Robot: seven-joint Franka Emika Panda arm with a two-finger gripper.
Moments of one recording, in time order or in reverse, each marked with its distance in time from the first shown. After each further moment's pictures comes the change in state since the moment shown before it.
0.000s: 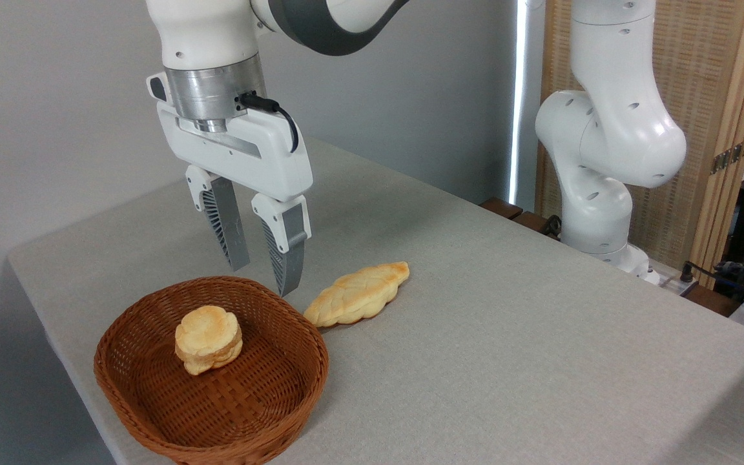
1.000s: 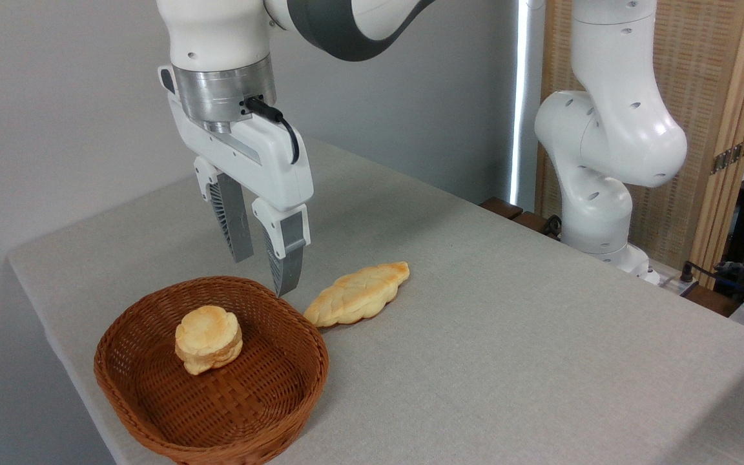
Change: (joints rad) arm 0.017 -0.007 0.023 0.002 -0.084 -0.009 0.168
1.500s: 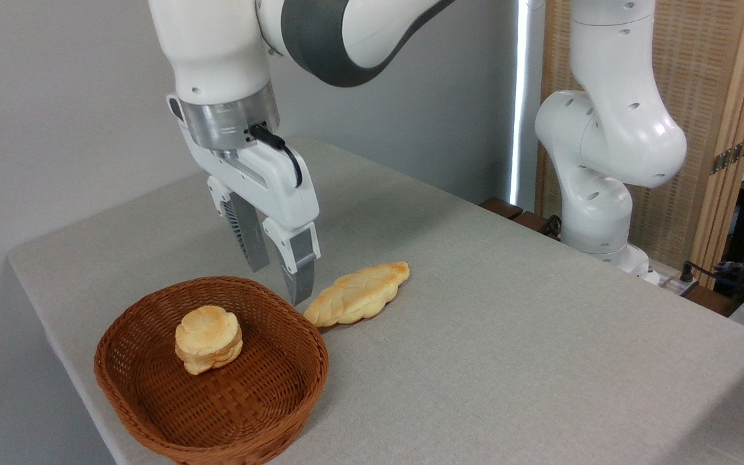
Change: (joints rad) arm -0.012 0.008 -0.004 -0.055 0.000 -0.021 0.002
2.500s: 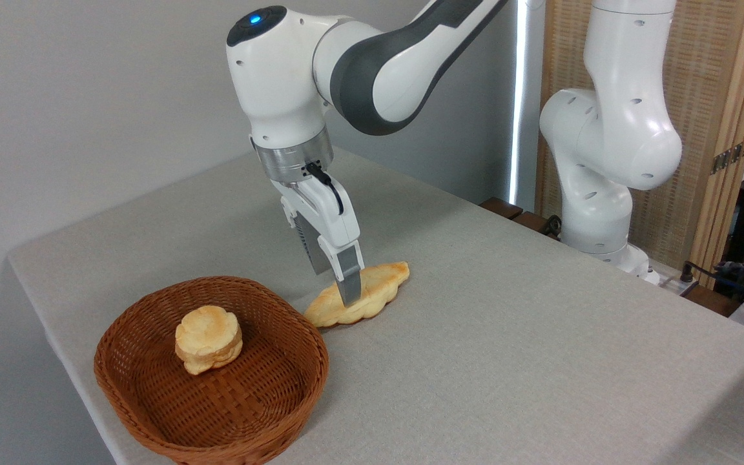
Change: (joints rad) arm -0.138 -0.194 -0.006 -0.456 0.051 0.210 0.030
